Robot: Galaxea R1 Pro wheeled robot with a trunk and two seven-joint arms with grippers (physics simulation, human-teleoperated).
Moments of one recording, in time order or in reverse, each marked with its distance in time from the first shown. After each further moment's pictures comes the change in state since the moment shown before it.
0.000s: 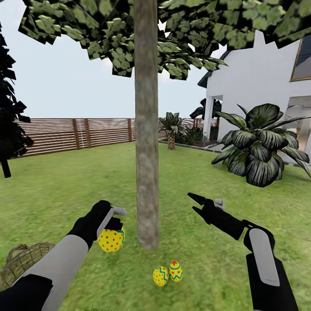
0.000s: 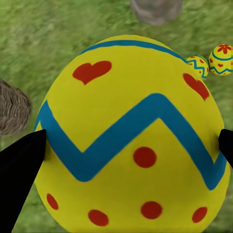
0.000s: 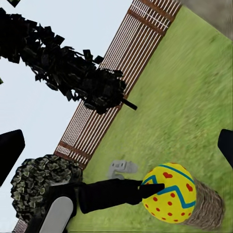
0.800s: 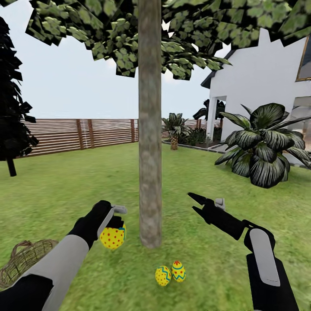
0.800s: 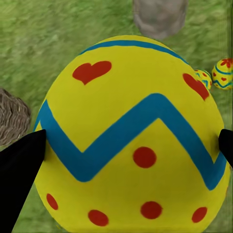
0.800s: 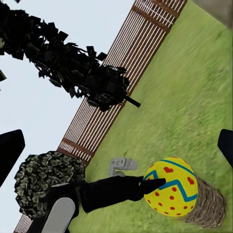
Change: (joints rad) left arm 0.000 -0.004 -0.001 0.001 -0.001 -0.059 -0.003; right arm 0.000 0.000 -0.002 -0.001 -0.007 0.000 0.000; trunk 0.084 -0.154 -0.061
